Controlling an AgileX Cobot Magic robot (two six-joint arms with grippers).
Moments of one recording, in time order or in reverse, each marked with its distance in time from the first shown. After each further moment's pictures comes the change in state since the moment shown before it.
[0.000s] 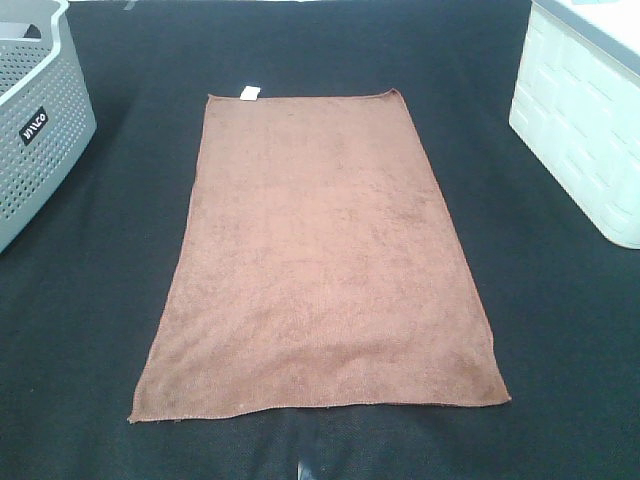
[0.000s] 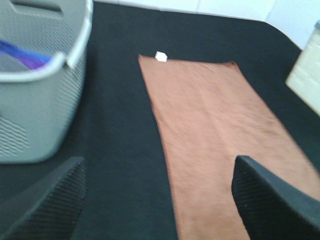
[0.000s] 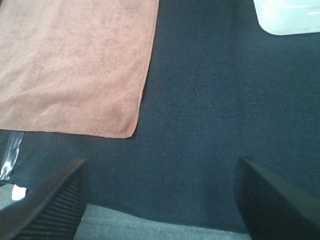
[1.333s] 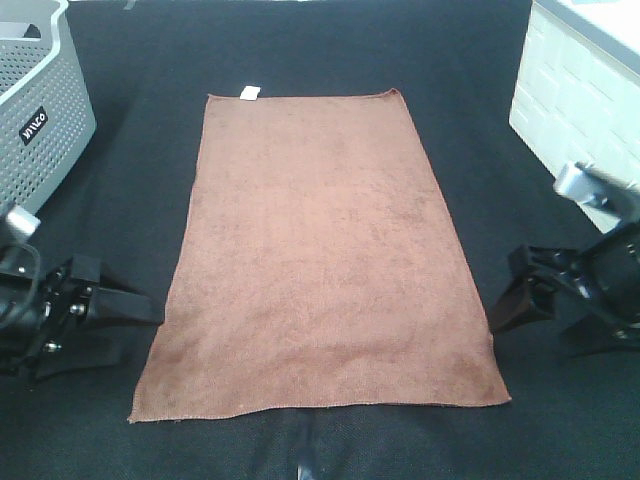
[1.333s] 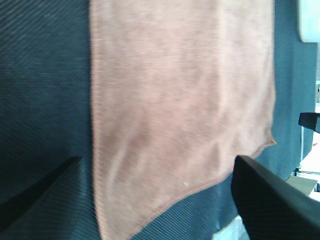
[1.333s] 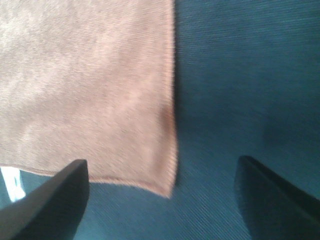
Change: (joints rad) left arm -0.002 1.550 -0.056 -1.229 0.127 1.205; right arm 0.000 1.201 -0.078 0.552 -0.439 -0.397
